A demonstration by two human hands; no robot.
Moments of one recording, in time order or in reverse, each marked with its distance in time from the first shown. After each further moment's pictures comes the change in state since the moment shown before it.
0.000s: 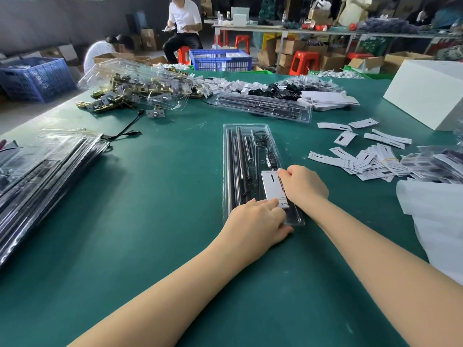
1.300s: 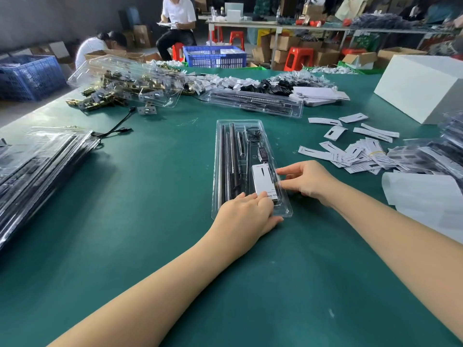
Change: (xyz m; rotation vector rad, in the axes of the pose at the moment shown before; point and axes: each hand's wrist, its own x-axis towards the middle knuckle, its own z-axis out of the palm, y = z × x) left_hand -0.004 0.002 0.005 0.116 0.125 0.021; right_hand -0.006 0.032 -0.035 0.525 -0.328 -0.056
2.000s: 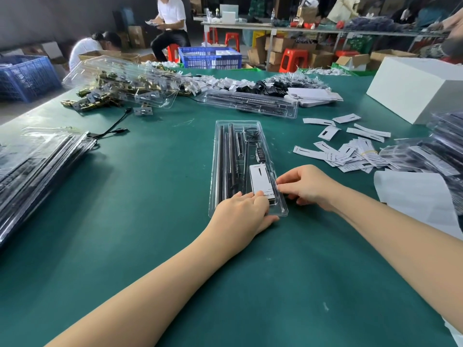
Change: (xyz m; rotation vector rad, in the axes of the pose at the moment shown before) left_hand 0.001 -0.004 0.007 -0.008 -0.266 -0.068; right_hand -0.021 -0.002 -0.003 -0.001 -0.061 0.082
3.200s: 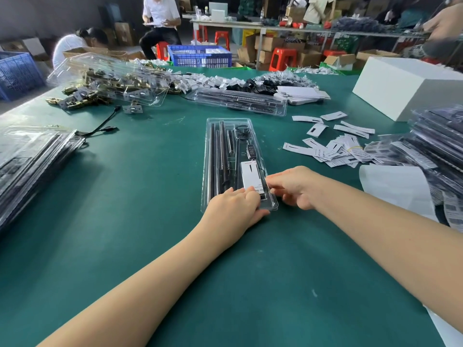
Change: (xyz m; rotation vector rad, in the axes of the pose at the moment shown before) left_hand -0.001 0.004 -0.008 -0.029 -0.042 -0.019; right_hand -0.015 -0.020 0.017 0.298 0.073 0.308
